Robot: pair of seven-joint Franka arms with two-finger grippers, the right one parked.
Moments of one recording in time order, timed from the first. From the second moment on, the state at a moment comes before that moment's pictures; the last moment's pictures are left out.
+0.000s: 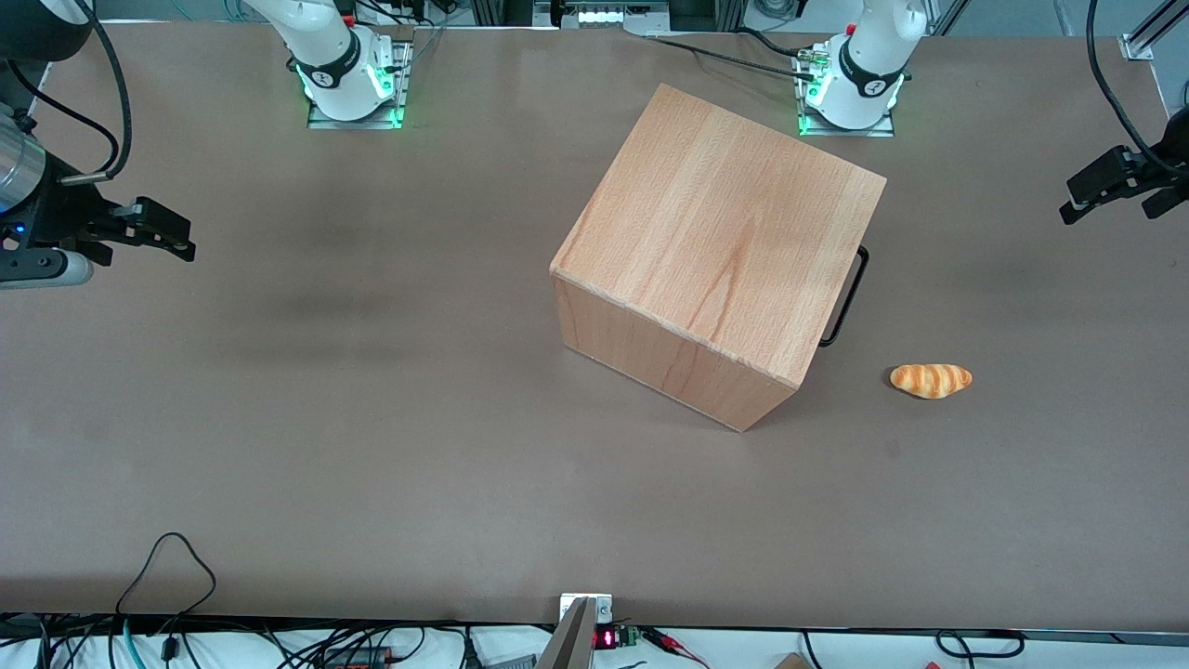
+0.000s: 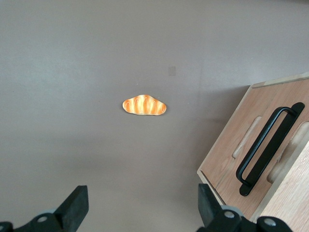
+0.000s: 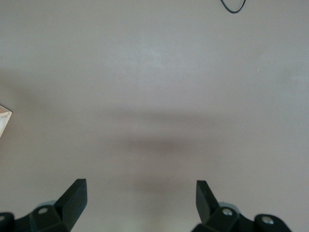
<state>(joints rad) -0.01 -0.11 0.09 -1.71 0.00 1.65 -0.01</state>
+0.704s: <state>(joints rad) -0.01 -0.11 0.09 -1.71 0.00 1.65 -0.01</state>
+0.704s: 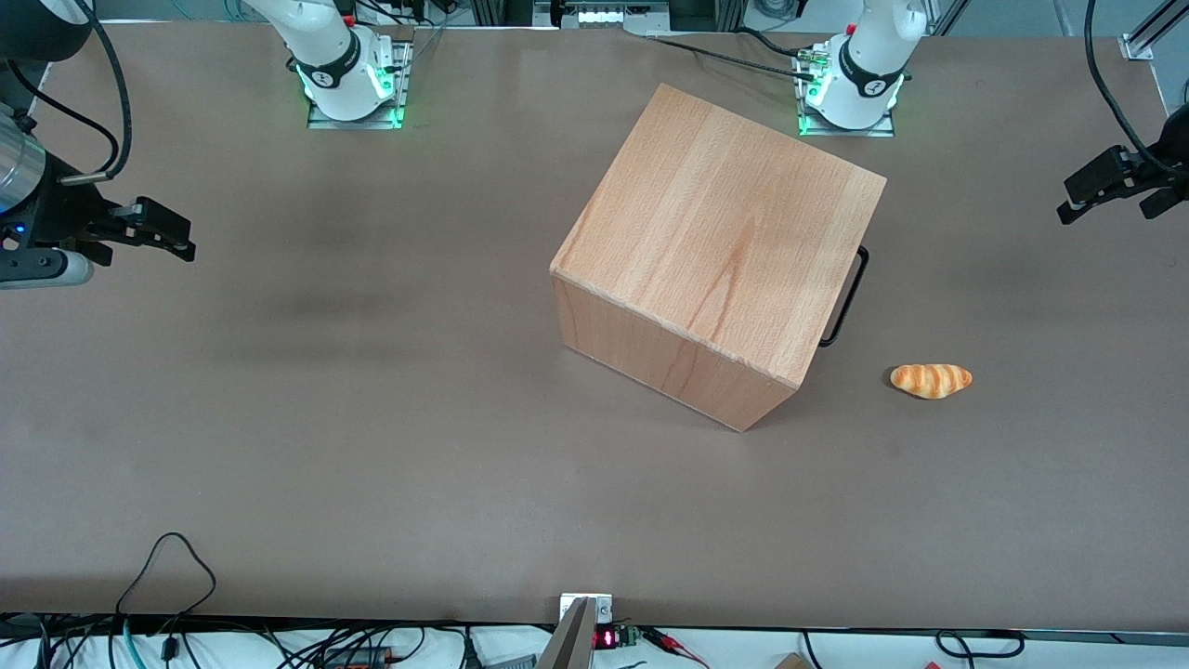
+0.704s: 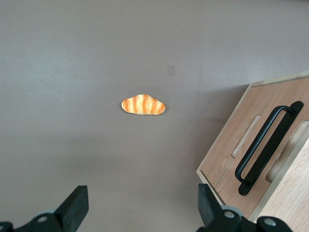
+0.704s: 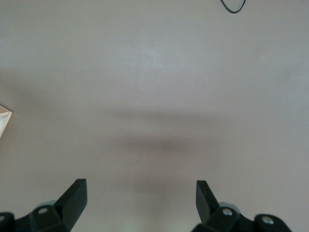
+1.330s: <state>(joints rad) -0.03 -0.02 0.07 -1.76 -0.06 1.73 -0.01</state>
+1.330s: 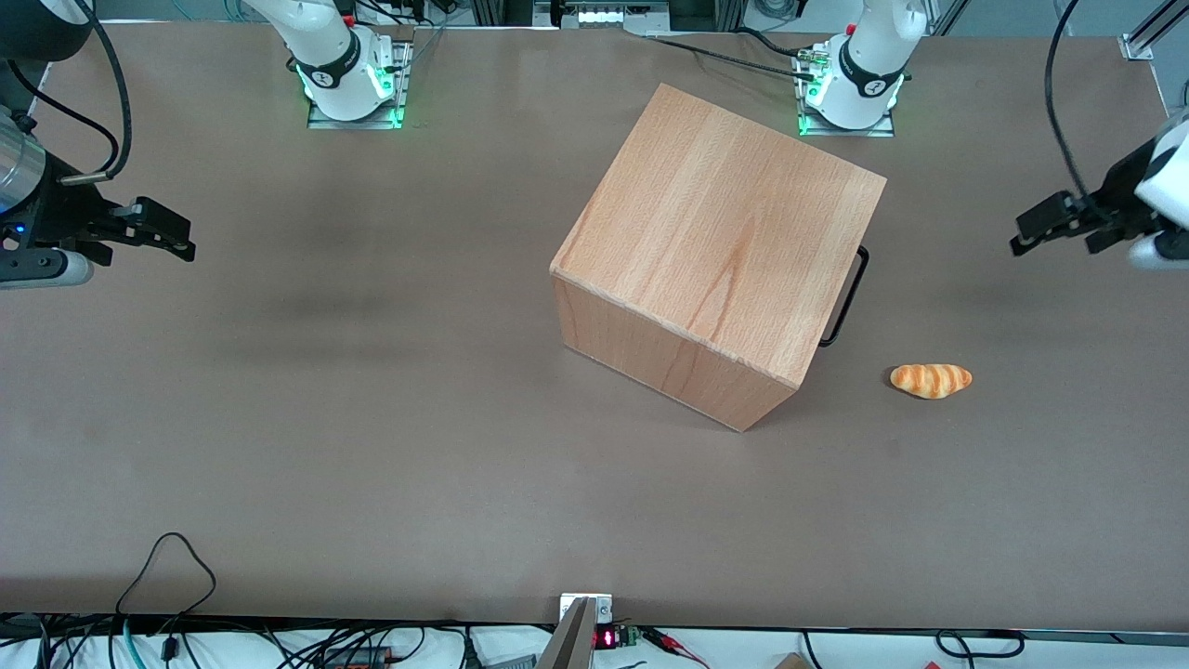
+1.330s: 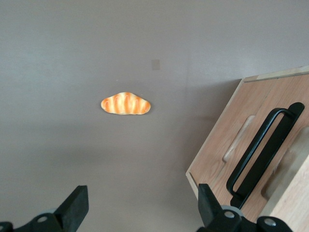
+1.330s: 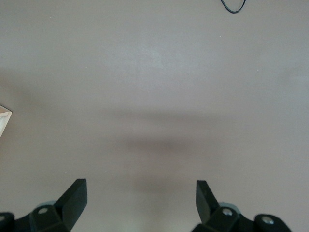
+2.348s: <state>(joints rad) -0.05 0.07 -0.06 -1.85 -0.10 1.92 0.16</state>
